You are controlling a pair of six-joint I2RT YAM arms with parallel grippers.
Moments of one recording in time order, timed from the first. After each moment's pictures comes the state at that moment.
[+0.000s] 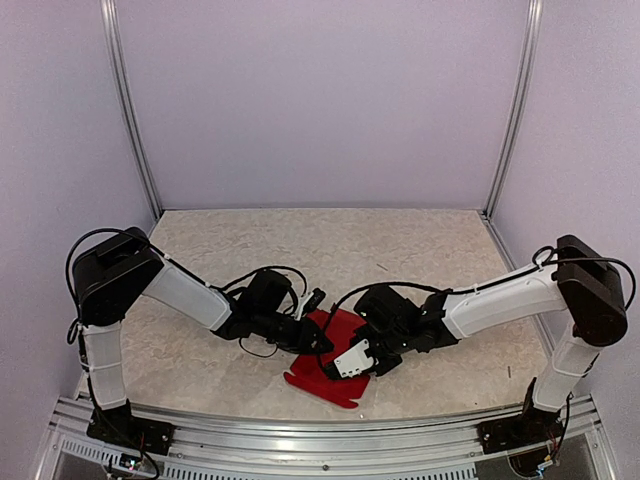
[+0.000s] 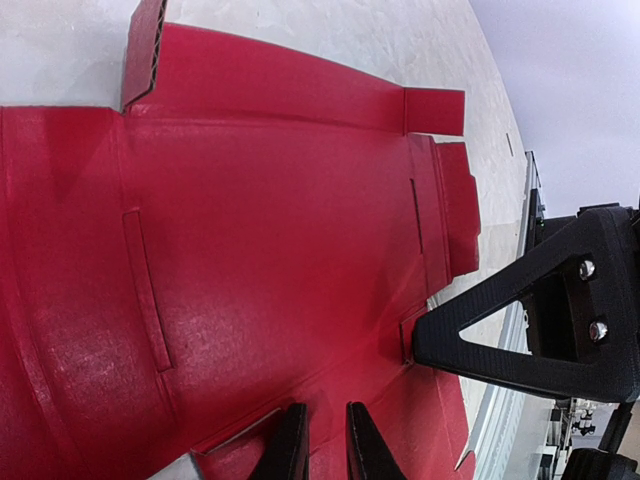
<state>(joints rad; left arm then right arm) -0.85 2.00 0.91 0.36 0.57 -0.62 1.05 1.73 0.88 -0.16 0.05 -1.12</state>
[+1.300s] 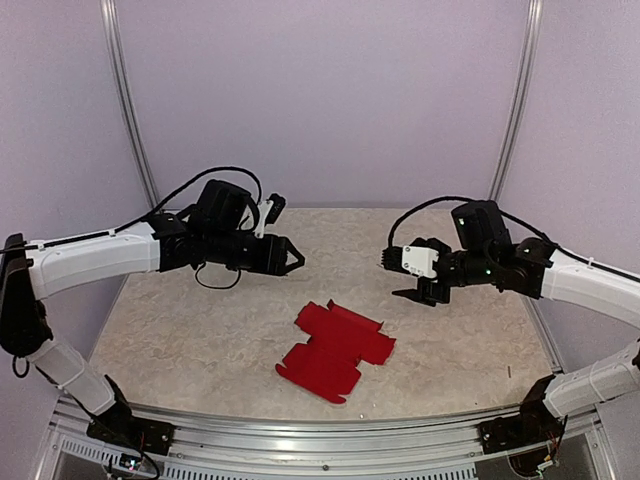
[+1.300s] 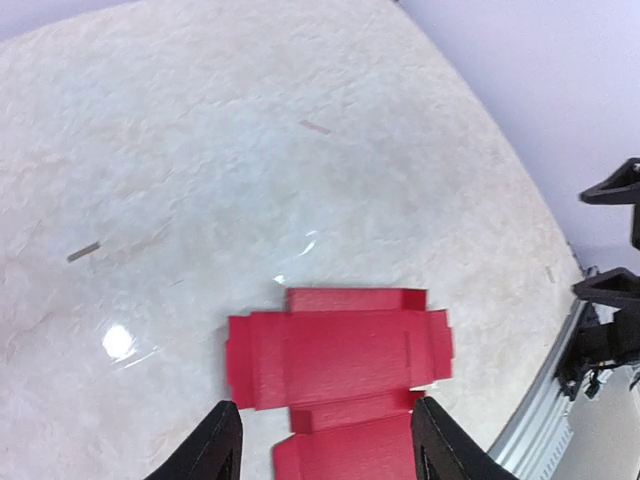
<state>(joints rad) -0.77 1.52 1.20 -0.30 0.18 -0.40 0.72 1.20 0.93 -0.33 -0.19 -0.86</state>
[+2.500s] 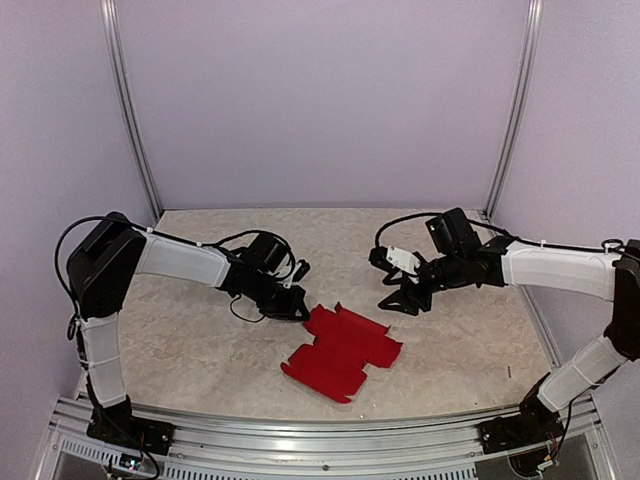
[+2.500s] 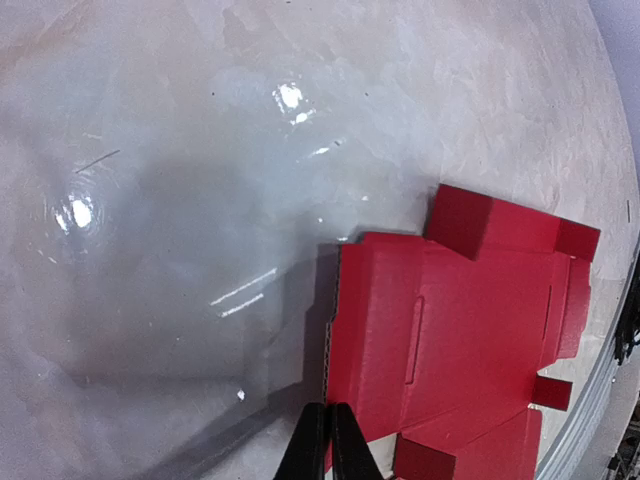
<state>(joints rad) -0.72 2.00 1.24 -0.24 0.38 -0.41 0.61 1.43 0.90 -0.26 -0.40 -0.61</state>
